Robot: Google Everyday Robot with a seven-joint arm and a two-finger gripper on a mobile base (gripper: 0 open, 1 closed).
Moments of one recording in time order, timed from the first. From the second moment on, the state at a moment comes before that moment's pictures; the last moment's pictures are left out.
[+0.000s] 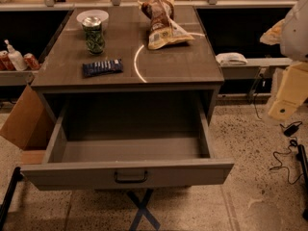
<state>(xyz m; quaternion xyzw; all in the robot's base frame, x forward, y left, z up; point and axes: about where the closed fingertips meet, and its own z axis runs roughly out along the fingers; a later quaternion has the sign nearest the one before) 0.438 -0.216 0.978 -0.60 0.78 -0.04 0.16</state>
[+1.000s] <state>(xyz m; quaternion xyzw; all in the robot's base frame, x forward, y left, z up) 0.516 -0.184 0.962 -0.57 0.79 0.03 0.22</state>
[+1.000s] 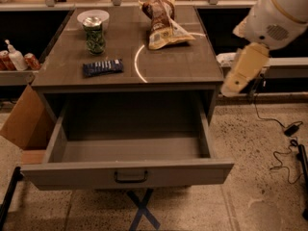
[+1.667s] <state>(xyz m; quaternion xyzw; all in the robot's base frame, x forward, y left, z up) 0.565 -0.150 0.954 -0.54 0.80 0.06 0.26</state>
